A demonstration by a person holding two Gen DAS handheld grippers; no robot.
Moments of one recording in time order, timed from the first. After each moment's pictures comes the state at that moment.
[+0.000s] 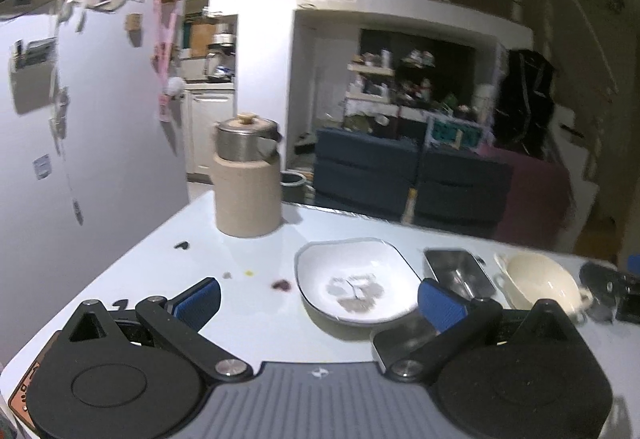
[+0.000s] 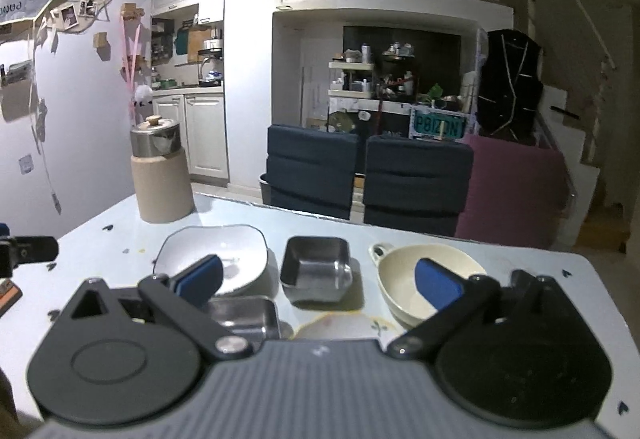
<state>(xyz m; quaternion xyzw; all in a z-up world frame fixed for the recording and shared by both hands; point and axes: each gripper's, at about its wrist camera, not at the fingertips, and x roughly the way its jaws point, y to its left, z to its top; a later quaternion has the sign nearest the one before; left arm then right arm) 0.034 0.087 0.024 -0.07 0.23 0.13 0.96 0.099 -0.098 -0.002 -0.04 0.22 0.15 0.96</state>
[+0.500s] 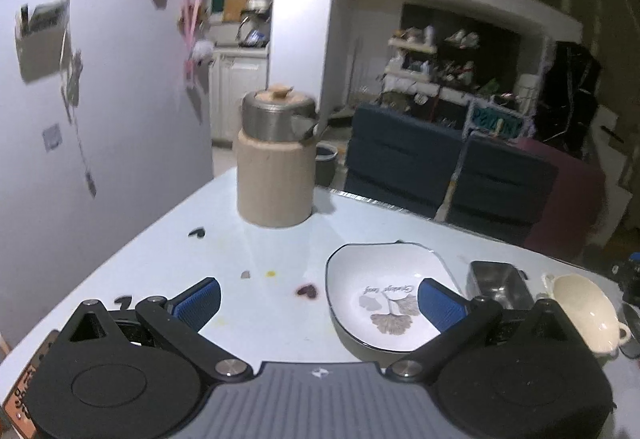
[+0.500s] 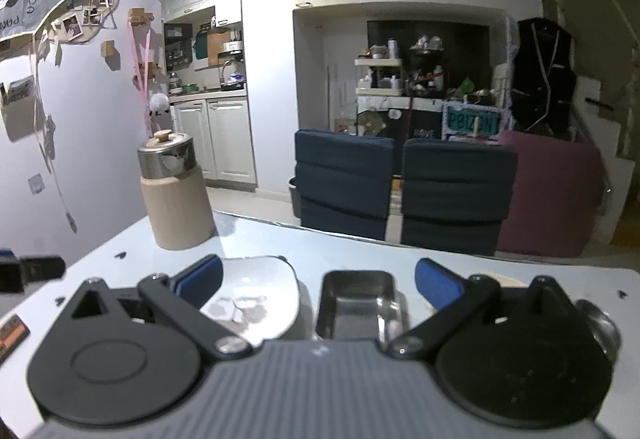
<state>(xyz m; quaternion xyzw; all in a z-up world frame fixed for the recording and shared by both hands) 0.109 0.128 0.020 -0.10 0.29 0.18 0.93 0.181 -0.057 0.007 -0.01 0.23 0.19 0.95</state>
